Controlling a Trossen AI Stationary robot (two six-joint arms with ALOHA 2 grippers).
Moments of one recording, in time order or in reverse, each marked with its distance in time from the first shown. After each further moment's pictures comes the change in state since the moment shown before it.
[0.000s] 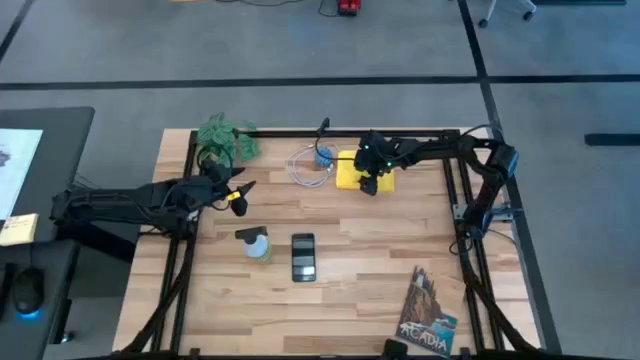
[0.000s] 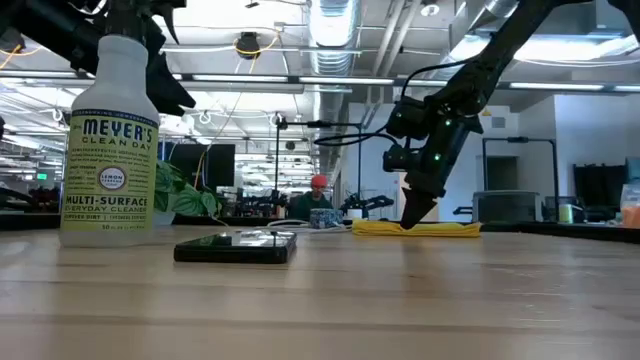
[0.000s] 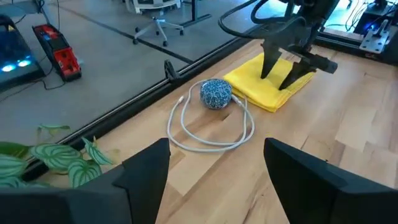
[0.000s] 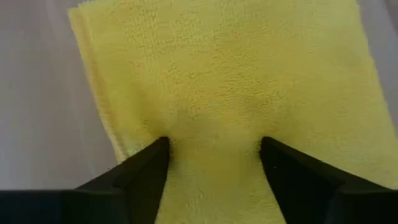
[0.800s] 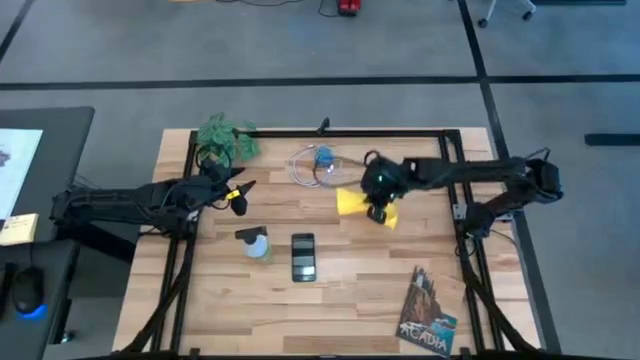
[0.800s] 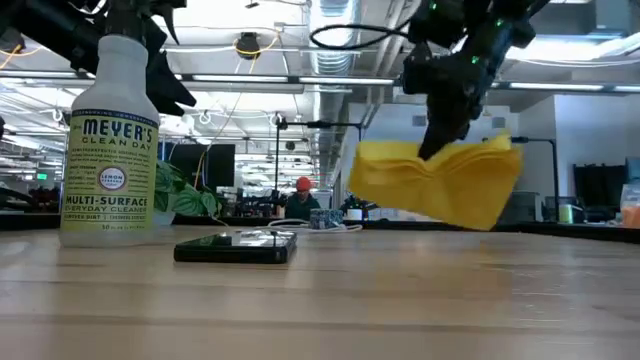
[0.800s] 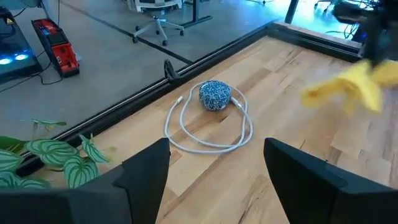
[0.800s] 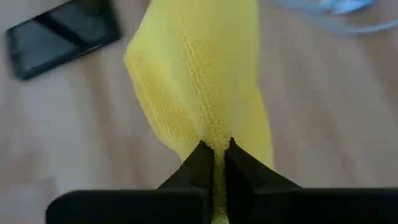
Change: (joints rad) left arm 0.000 -0.009 0.001 0.004 0.000 -0.025; right arm 0.464 -0.401 -0.008 -0.307 0.025 0.490
